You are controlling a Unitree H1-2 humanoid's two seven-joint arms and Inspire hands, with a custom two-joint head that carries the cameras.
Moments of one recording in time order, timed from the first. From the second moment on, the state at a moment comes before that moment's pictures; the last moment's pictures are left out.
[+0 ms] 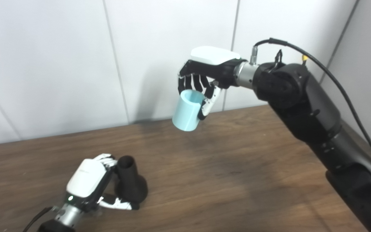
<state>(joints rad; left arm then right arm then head) -0.48 0.37 -0.59 0.54 0.85 -0.43 0.46 -0.87 -0.63 0.27 -0.29 -0.59 0.26 0.80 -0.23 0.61</state>
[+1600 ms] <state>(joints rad) -0.52 0.13 -0.63 0.53 0.96 -0.27 0.39 -0.86 -0.48 0.31 -0.42 -0.62 -0.13 0.82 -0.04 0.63</state>
